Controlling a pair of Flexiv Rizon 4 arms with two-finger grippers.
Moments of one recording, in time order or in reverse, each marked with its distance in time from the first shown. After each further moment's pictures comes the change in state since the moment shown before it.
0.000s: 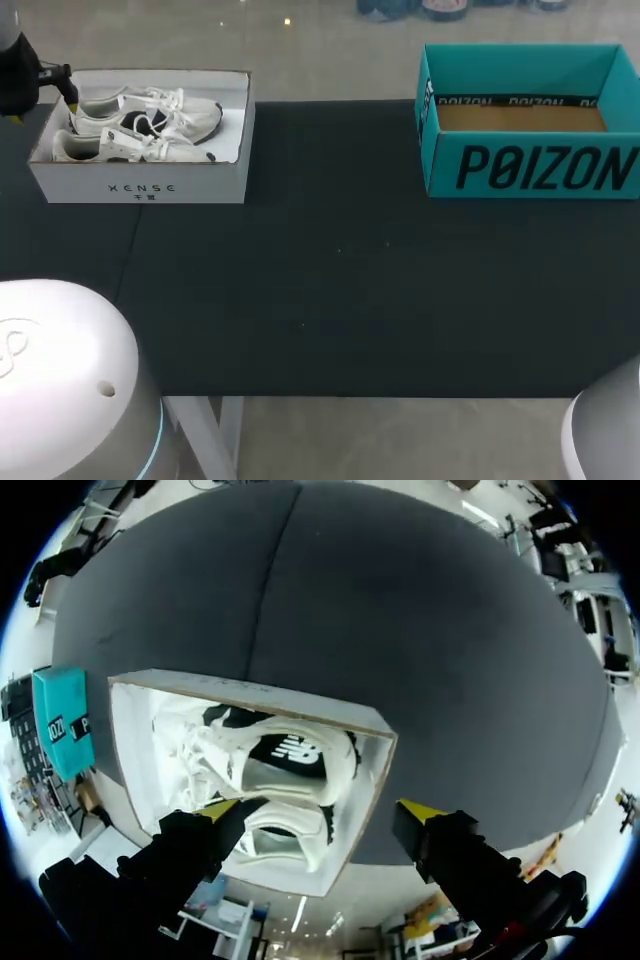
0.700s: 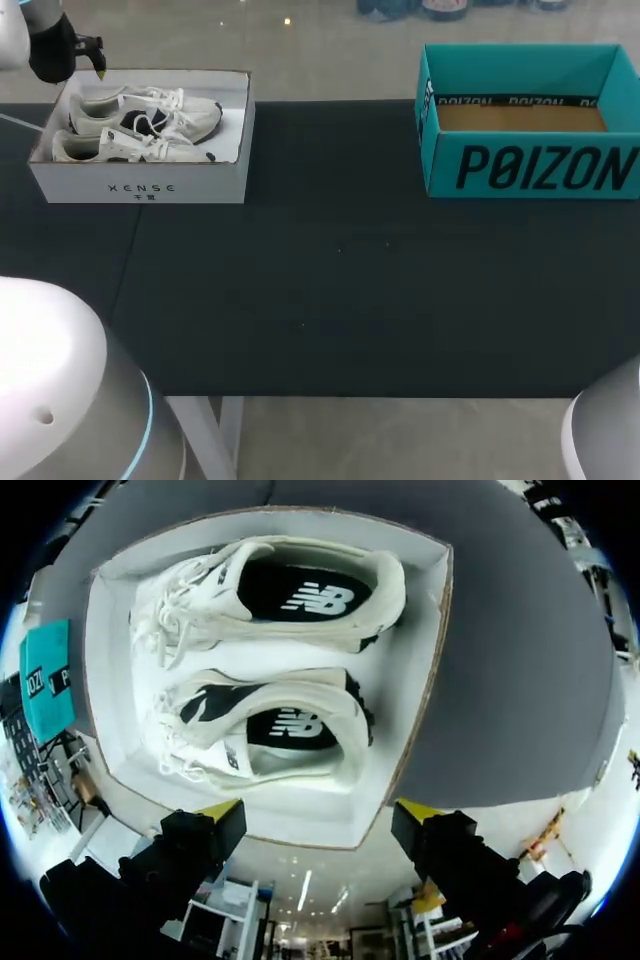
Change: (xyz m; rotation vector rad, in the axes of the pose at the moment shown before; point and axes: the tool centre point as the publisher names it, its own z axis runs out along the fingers) left arm -0.036 0.133 0.064 -0.115 0.013 0.040; right arm 0.000 0.000 0.000 0.000 0.000 0.000
